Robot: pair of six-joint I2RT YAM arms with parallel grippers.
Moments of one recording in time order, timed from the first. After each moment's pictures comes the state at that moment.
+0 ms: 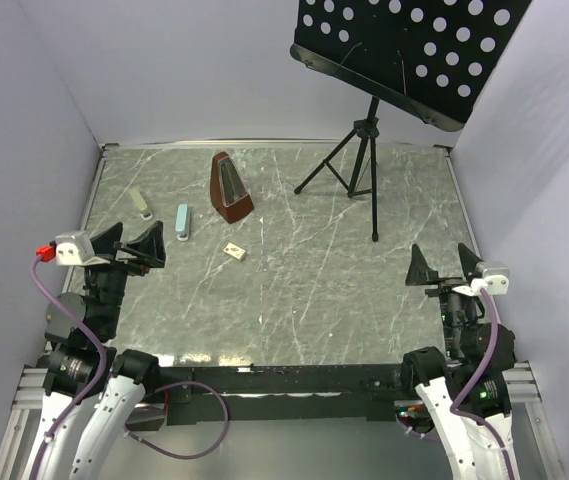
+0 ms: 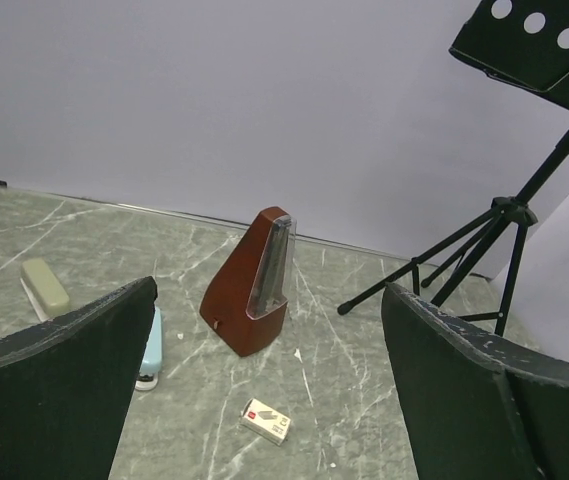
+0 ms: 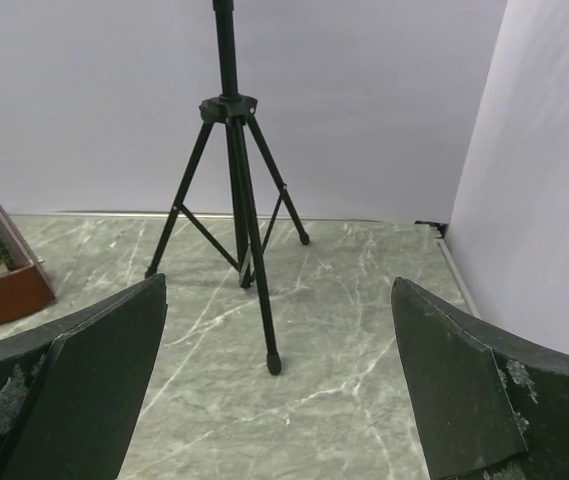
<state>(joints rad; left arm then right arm) -0.27 0.26 0.66 -0.13 -0.18 -0.33 0.23 0.01 0.52 -0.22 0.20 -0.05</state>
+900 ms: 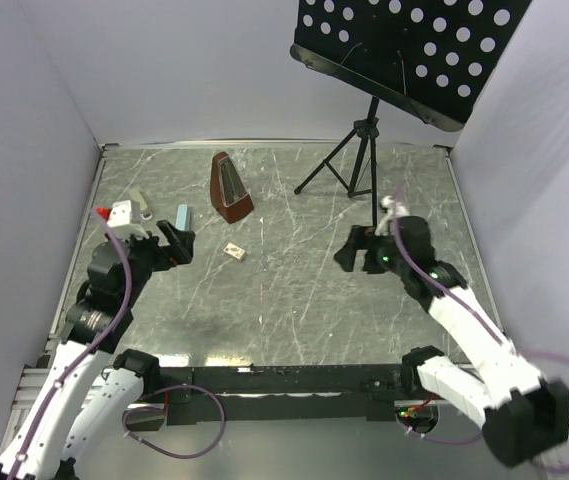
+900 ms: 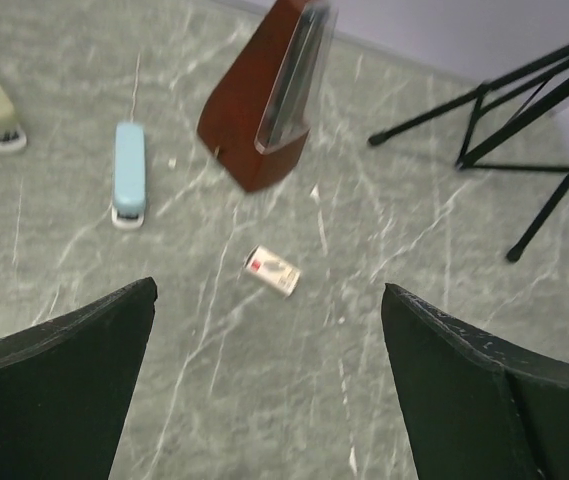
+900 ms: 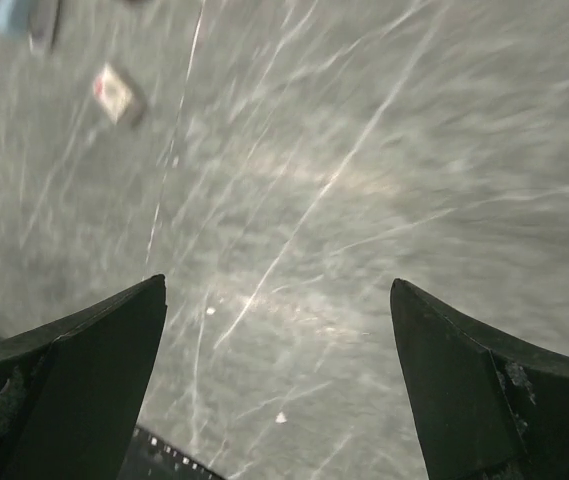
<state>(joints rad) -0.30 0.55 0.70 -0.35 -0.11 -0.44 0.30 0.87 0.71 -0.40 -0.21 0.38</state>
